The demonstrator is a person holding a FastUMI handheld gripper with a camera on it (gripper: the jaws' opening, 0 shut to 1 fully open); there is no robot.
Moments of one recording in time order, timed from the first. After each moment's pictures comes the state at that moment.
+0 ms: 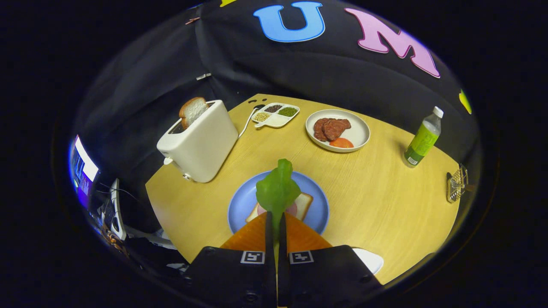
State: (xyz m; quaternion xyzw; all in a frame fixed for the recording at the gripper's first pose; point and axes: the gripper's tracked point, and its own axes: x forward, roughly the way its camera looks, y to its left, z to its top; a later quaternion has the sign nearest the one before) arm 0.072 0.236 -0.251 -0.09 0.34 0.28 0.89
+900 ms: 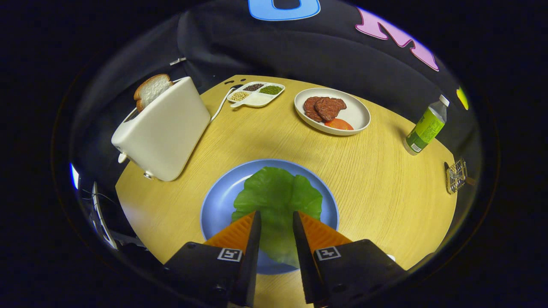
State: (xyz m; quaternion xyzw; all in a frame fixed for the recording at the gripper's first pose) arm 0.104 0.241 -0.303 -0.13 0.37 0.20 0.90
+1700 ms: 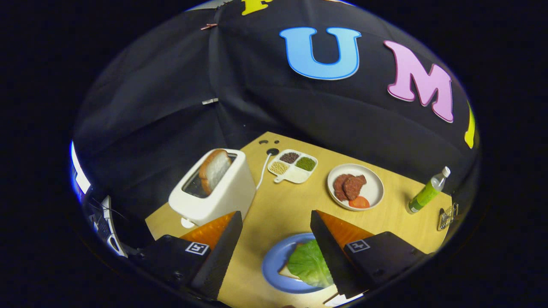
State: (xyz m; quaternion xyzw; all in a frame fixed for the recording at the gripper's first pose) arm 0.101 0.389 -0.138 -0.12 0.21 0.29 0.93
